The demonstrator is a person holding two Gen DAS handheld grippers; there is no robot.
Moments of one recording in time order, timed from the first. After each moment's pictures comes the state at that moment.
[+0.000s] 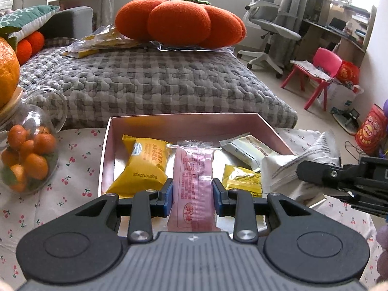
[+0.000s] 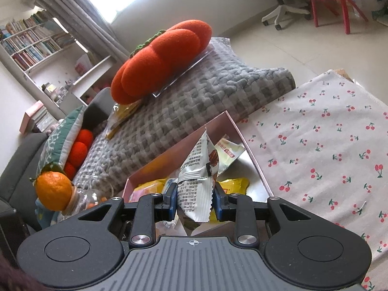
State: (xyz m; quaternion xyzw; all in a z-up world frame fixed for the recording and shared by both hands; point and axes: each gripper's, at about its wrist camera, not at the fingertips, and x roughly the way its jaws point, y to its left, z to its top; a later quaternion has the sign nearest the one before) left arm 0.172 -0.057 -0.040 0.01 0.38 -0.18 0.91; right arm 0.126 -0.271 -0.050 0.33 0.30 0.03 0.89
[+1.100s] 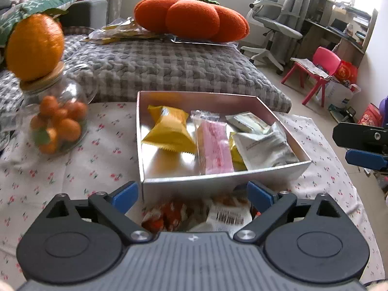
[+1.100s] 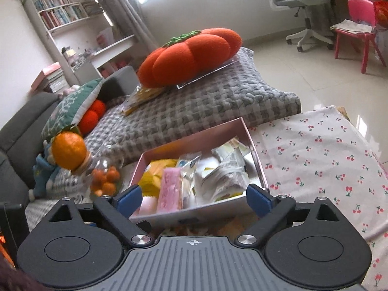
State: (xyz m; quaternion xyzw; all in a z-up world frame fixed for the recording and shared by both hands) left arm 0.117 -0.012 -0.027 0.00 0.40 -0.18 0.90; right arm 0.074 -0.249 -0.001 0.22 0.31 0.05 0.92
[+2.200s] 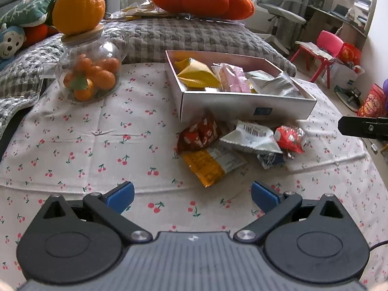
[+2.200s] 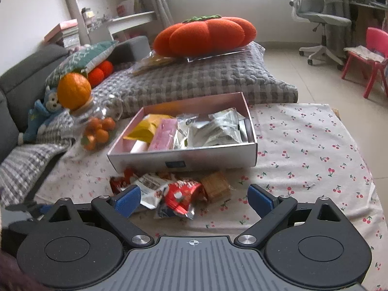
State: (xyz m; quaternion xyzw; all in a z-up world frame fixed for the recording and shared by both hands) left arm 0.045 0.035 -0.061 0.02 0.42 -0.16 0.89; right arm 0.021 -0.226 -0.036 0.11 0.33 0.07 0.93
